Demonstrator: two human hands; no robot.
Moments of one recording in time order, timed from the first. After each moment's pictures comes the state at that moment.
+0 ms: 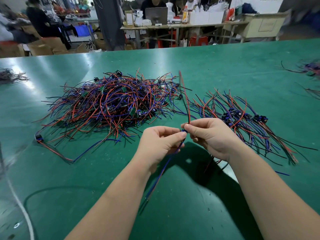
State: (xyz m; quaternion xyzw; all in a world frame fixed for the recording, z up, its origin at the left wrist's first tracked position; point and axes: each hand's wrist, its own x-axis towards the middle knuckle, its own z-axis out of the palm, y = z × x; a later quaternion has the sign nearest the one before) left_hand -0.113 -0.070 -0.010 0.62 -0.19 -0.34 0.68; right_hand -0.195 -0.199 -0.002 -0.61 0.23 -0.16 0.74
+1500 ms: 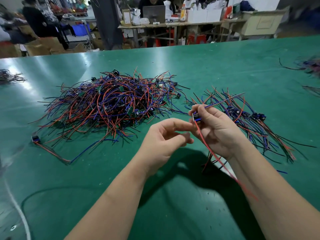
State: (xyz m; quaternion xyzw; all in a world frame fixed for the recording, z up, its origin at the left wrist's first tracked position) left_hand -0.124 -0.068 -0.002 0.55 -0.39 -0.28 0.69; right_hand -0.197 -0.201 0.010 -0.44 0.14 -0.23 0.86
